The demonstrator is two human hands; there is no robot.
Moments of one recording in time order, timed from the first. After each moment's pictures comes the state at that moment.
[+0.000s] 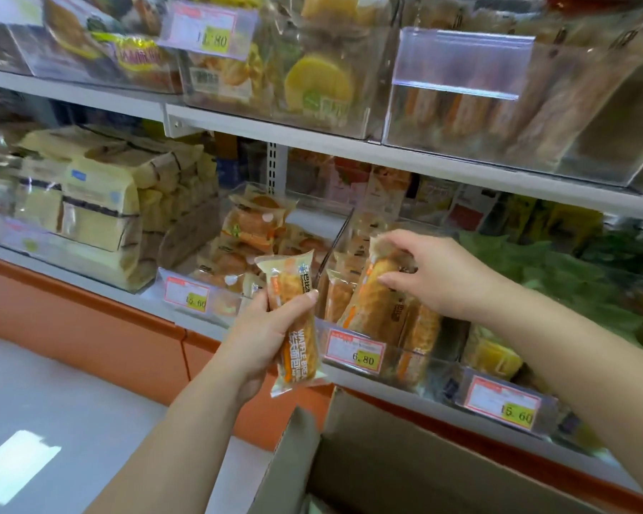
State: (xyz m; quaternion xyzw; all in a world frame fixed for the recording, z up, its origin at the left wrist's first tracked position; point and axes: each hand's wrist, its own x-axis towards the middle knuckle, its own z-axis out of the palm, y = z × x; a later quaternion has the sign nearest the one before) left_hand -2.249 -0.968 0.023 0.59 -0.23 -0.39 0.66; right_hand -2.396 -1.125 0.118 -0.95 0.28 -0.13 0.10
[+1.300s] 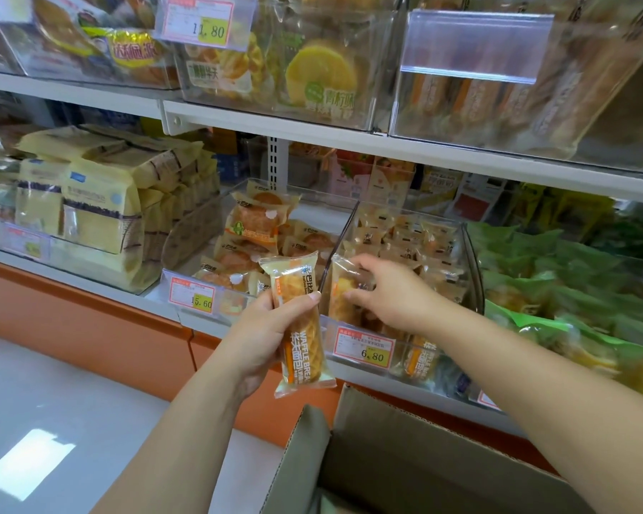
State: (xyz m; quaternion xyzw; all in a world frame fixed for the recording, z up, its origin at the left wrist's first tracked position) left_hand -2.237 -0.965 0.019 0.60 -0.24 -0.42 0.64; right_hand -2.353 -1.113 0.069 -0.91 0.32 -0.09 0.25
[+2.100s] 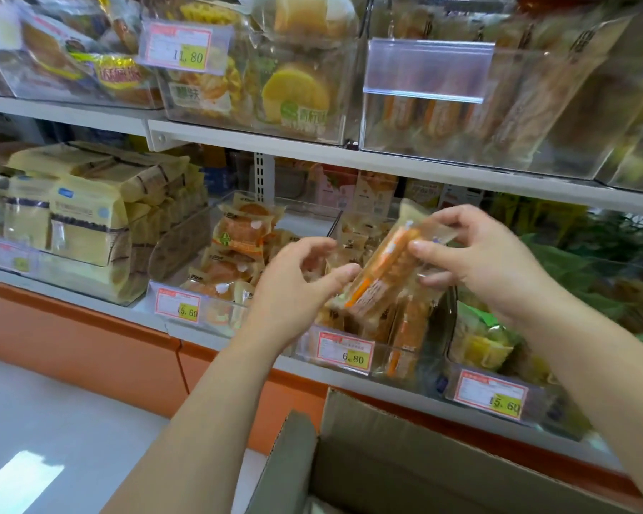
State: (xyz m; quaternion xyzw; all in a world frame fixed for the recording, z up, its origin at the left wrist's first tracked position) left_hand -2.260 -1.003 0.067 0.70 -0.47 -0.10 0.53; right_hand -2.436 -1.119 0.134 -0.77 0.34 -0.34 0.42
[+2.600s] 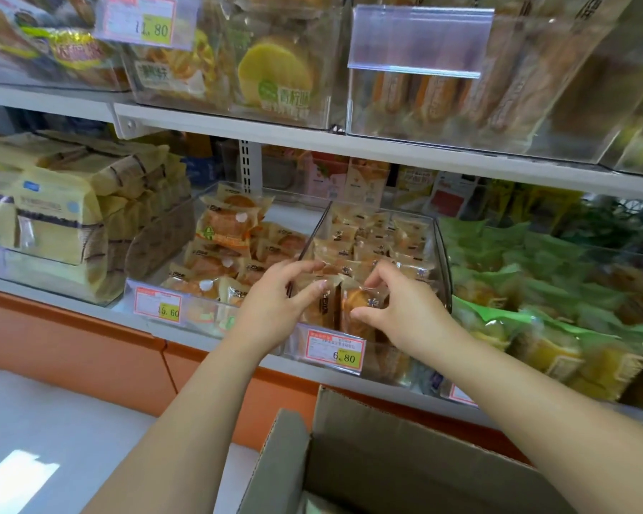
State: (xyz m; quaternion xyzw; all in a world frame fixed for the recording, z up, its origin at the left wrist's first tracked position) left_hand -2.235 -1.025 0.022 0.74 -0.49 -0.11 0.45; right_hand -2.406 -1.114 0.062 -0.89 0.37 -0.17 0.21
